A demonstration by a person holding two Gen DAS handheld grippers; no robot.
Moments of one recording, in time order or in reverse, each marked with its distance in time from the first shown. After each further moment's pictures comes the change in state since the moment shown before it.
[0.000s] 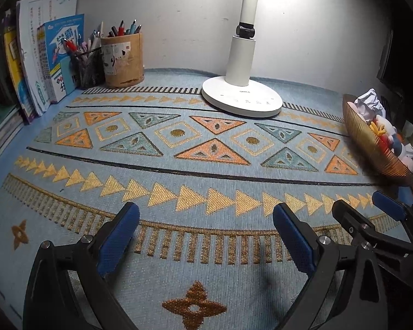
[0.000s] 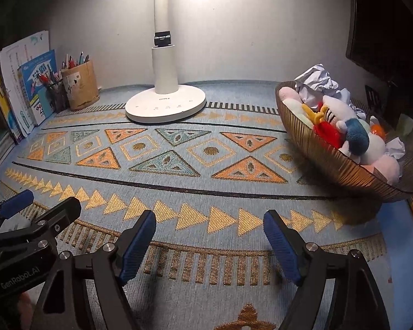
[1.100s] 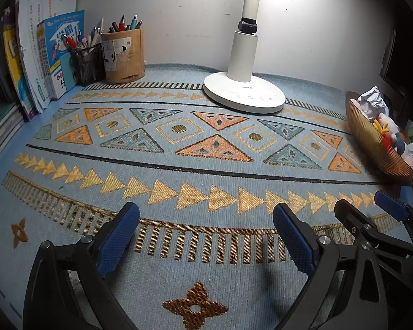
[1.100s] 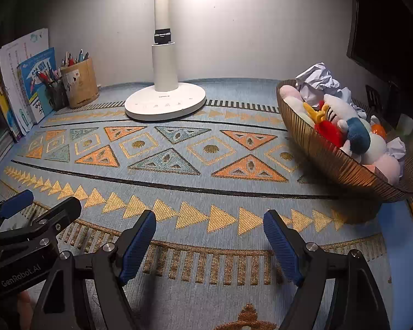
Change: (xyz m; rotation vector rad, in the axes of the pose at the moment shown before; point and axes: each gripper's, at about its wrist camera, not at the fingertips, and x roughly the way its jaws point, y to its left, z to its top) left arm 0.004 0.000 -0.001 0.002 0.017 0.006; right arm 0.002 -0.003 0.001 -0.004 0.005 0.003
